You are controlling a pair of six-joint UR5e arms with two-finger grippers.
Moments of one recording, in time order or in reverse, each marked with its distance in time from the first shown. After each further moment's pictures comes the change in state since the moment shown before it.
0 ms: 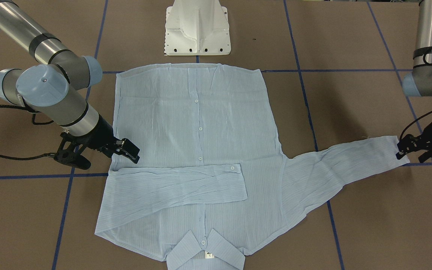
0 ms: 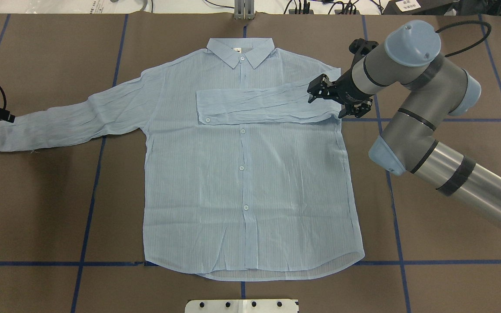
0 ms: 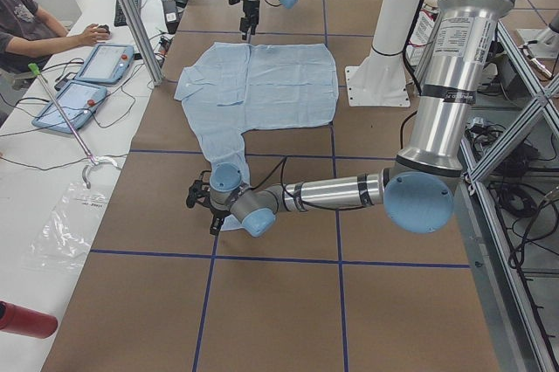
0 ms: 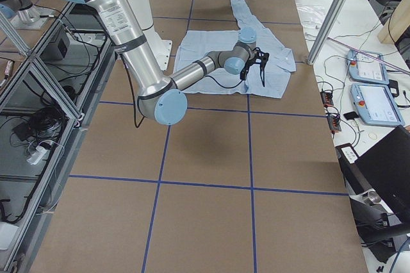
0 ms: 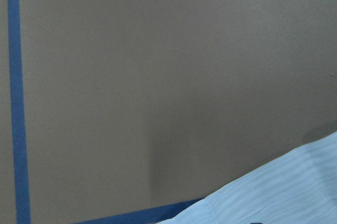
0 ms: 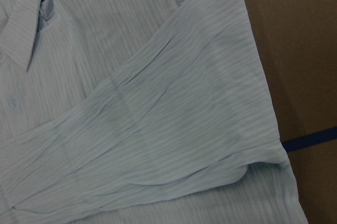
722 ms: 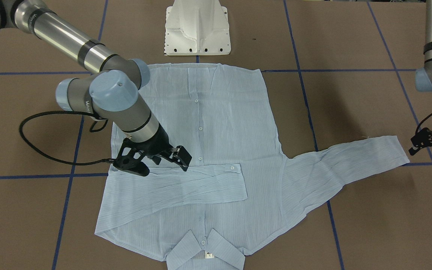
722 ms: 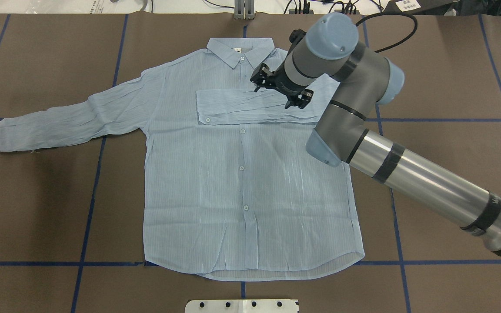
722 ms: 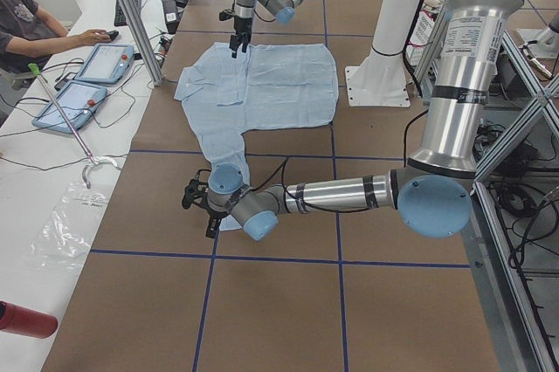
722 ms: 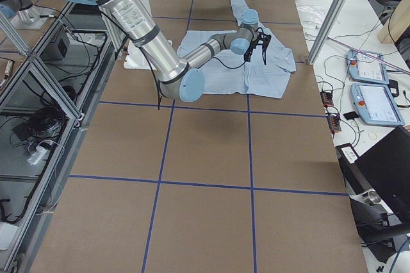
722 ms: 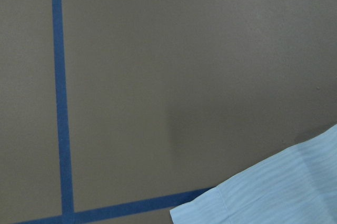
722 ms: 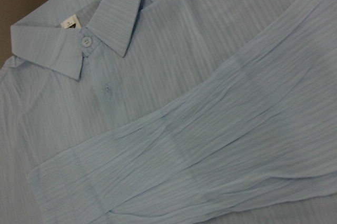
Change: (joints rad) left arm -0.059 0.029 -0.049 0.001 -0.021 0.014; right arm -0.061 0.209 -0.148 -0.002 -0.073 0.082
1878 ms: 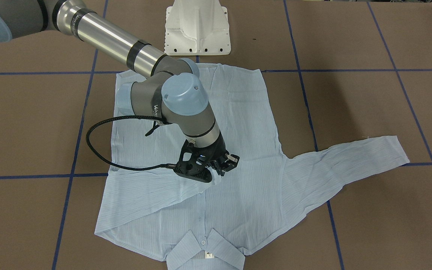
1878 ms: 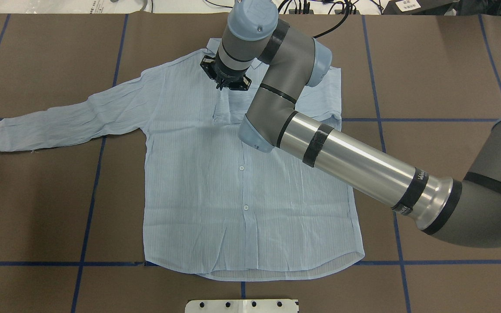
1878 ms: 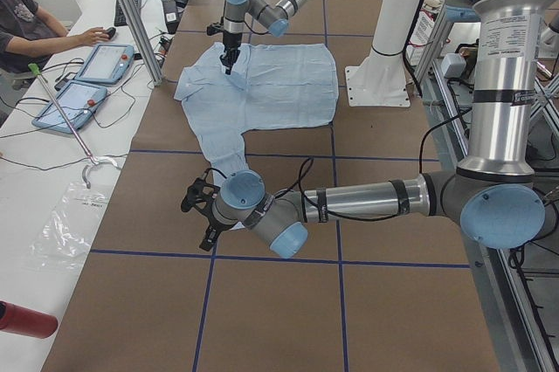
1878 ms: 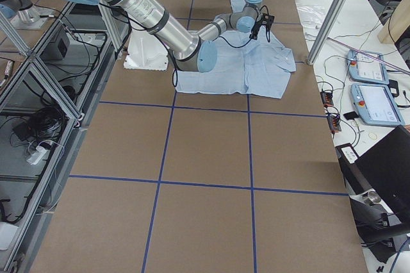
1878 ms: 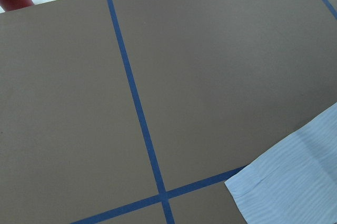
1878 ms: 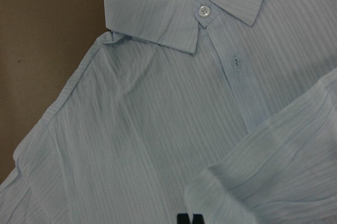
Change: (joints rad) left arm -0.250 0.153 -0.206 0.057 -0.128 0.290; right arm -0.085 0.363 -0.346 0.000 -0.110 0.059
